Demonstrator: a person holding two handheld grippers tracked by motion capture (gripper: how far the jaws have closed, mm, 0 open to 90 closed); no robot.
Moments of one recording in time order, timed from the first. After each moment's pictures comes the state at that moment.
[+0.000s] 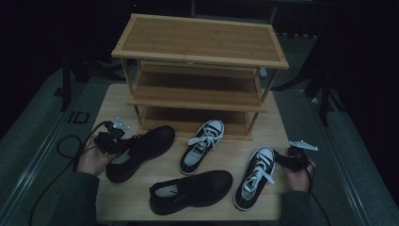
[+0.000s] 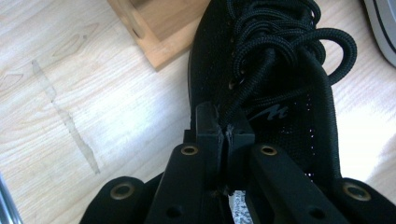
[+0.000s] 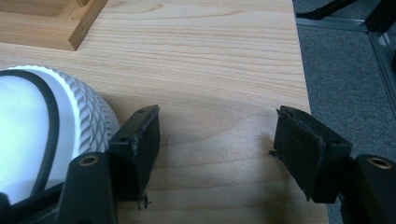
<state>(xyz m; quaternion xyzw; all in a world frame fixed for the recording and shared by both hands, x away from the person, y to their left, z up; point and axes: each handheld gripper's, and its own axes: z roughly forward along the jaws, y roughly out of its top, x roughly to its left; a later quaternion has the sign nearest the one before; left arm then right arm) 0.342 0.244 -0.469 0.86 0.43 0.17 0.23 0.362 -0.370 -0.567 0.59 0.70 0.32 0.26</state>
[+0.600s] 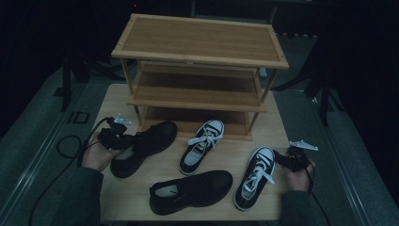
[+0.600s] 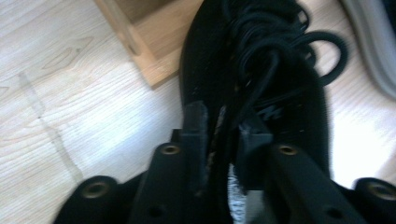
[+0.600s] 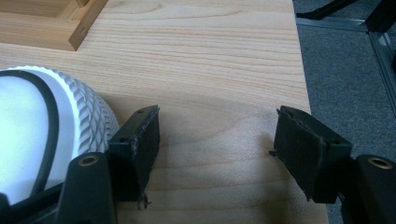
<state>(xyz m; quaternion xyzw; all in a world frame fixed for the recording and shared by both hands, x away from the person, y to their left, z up) 0.350 0.245 -0.463 0.84 0.44 0.14 0.28 0.362 -0.370 -0.567 0.59 0.70 0.32 0.26</state>
